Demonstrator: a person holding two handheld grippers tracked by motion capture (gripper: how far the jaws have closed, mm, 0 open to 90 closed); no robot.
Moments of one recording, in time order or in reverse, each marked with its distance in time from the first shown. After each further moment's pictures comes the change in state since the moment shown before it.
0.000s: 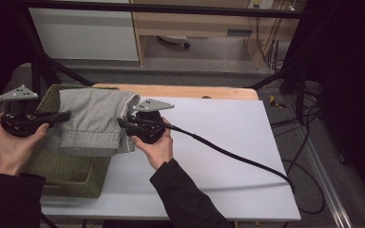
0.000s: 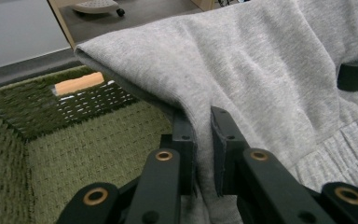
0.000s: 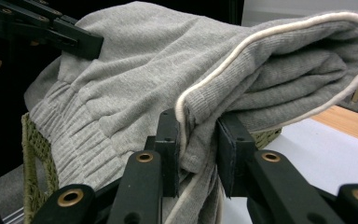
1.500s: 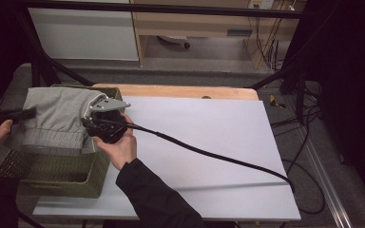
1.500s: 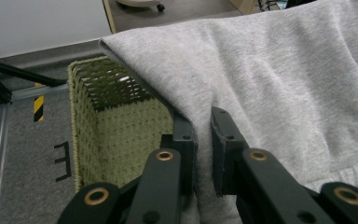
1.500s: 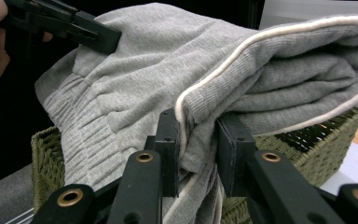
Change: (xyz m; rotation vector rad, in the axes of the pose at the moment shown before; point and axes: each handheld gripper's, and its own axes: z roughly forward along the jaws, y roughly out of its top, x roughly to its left) left arm 0.064 -0.021 -0.034 0.003 0.121 -0.089; right arm 0.056 0.017 0.069 -0.002 0.026 -0.039
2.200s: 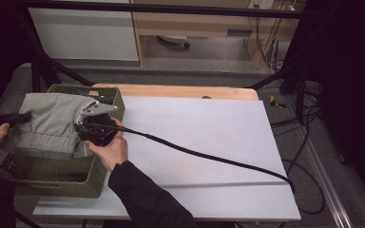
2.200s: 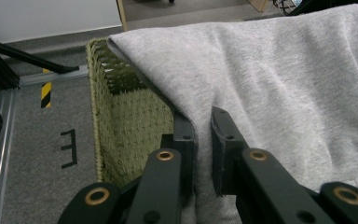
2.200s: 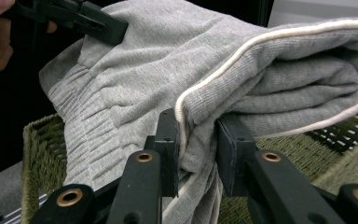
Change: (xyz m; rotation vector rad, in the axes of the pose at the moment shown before) left arm 0.026 -0.022 0.013 0.027 0.024 -0.041; right arm 0.007 -0.015 0.034 0.049 0.023 0.006
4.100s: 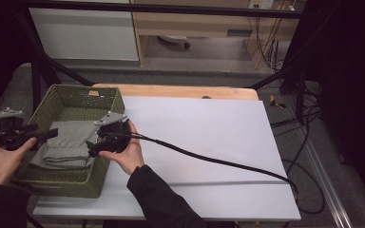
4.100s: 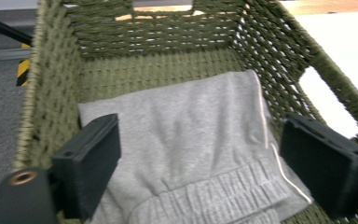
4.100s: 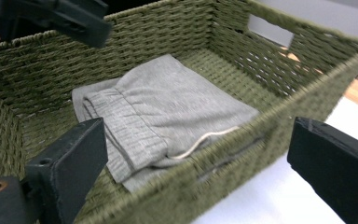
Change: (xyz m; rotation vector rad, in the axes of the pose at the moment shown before) left arm -0.012 -0.043 0.057 0.016 -0.032 -0.070; right arm -0.025 -0.035 -0.010 0.121 -0.091 -0.078
